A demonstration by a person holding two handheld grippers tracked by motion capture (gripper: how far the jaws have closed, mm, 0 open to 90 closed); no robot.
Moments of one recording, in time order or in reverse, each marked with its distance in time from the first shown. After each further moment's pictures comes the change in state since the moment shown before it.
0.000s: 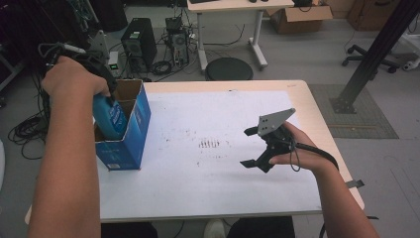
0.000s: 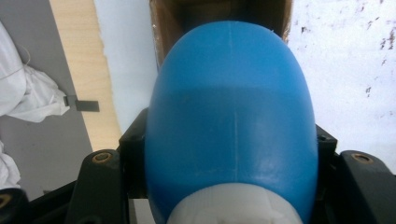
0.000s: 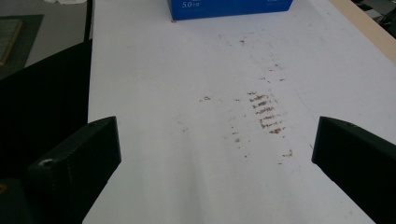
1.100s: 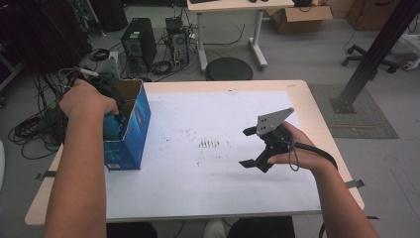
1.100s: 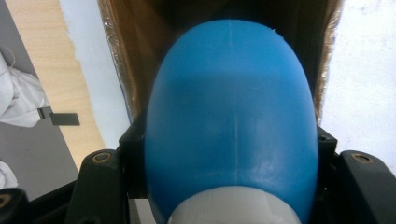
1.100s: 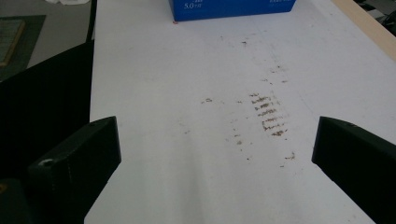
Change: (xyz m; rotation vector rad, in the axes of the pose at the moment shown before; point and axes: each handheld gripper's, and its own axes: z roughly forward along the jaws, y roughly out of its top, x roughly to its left) left arm -0.003 0.009 0.063 0.042 -0.005 0.039; right arm 0.001 0.002 0.002 0.000 0.006 0.001
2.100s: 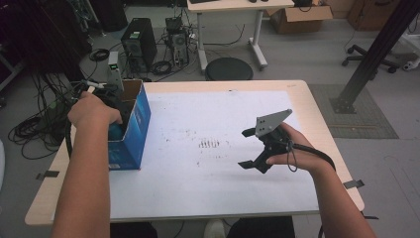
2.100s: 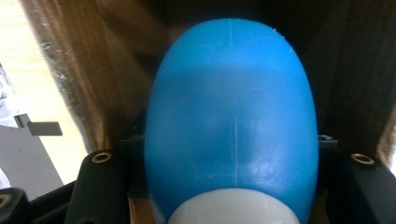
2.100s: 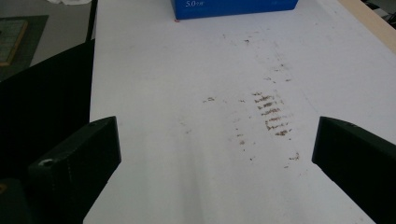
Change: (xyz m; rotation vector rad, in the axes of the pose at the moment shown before) left arm 0.002 0.006 0.040 0.027 -0.016 0.008; right arm 0.000 -0.003 0.005 -0.001 0.010 0.002
